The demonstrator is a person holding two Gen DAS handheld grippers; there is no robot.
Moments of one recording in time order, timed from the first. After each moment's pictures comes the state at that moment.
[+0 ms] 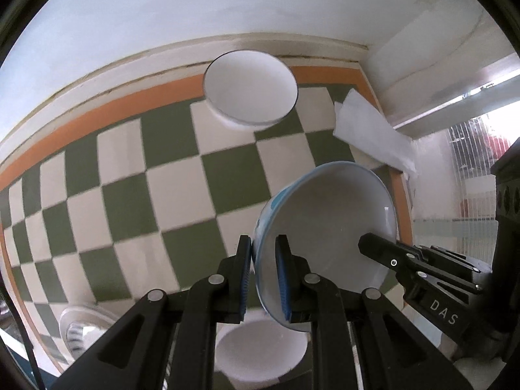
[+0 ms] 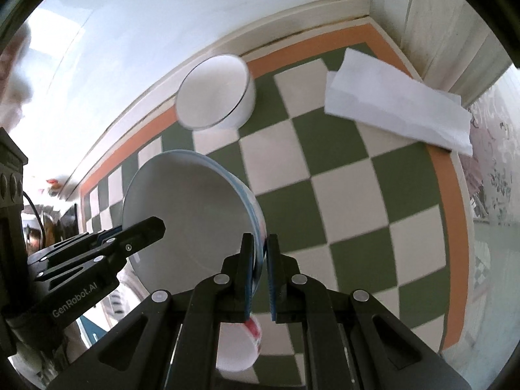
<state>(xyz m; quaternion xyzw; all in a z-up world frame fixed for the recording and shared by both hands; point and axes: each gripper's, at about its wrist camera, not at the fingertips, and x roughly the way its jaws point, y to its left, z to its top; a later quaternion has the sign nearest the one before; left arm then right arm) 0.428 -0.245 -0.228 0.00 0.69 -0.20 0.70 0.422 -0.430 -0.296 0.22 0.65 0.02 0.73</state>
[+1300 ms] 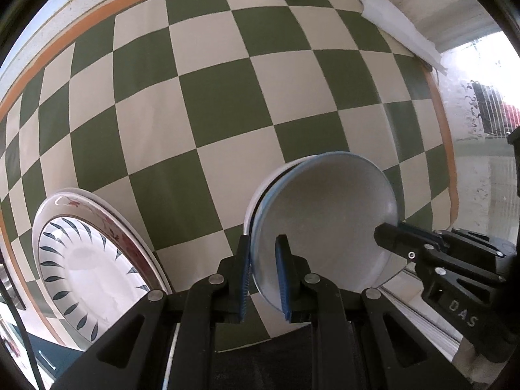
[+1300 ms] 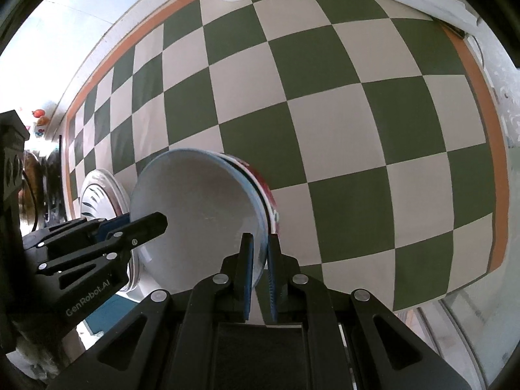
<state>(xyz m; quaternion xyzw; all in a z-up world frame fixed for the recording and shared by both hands) 0.308 -0.196 -0.288 0.05 0.75 -0.18 0.64 0.304 -0.365 -0.354 0.19 0.72 0.04 0.67</state>
